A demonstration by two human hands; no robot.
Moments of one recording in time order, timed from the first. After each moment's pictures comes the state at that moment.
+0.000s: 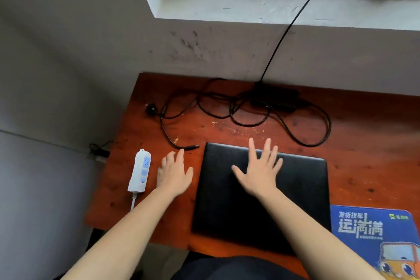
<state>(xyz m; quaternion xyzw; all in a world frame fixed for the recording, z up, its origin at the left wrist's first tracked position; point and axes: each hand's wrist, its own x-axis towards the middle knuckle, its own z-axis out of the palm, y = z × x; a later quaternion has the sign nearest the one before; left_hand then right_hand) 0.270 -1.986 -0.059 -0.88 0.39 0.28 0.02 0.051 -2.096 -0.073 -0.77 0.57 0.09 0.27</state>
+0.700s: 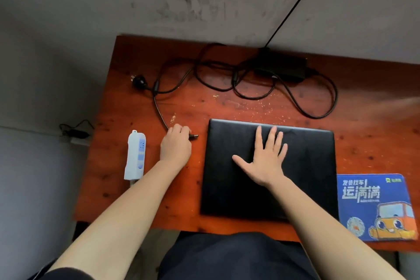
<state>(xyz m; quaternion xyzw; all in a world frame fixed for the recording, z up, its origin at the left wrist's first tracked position) 0.302 -2.002 -0.099 -0.83 0.52 0.21 -0.03 0.052 -2.065 -0.095 -0.74 0.58 0.18 0.28</state>
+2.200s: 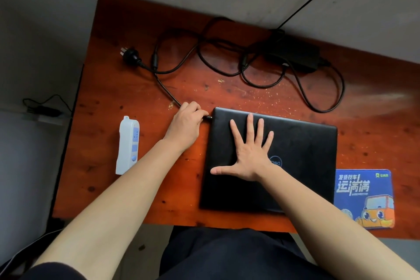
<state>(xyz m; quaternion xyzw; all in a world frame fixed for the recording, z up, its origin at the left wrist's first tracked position) 0.316 -2.029 -0.117 -0.72 0.60 0.27 -0.22 0.103 -2.061 -0.089 -0.78 0.48 0.30 0.27</state>
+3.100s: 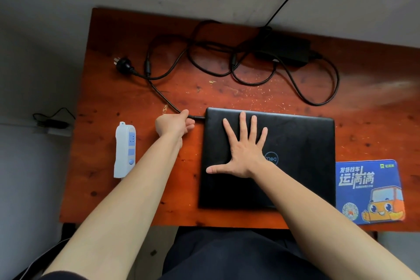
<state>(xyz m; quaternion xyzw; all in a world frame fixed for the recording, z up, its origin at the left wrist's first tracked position) 0.304 -2.054 -0.116 -0.82 -0.10 0.44 -0.36 0.099 -2.061 -0.096 -0.79 0.47 0.28 0.26</state>
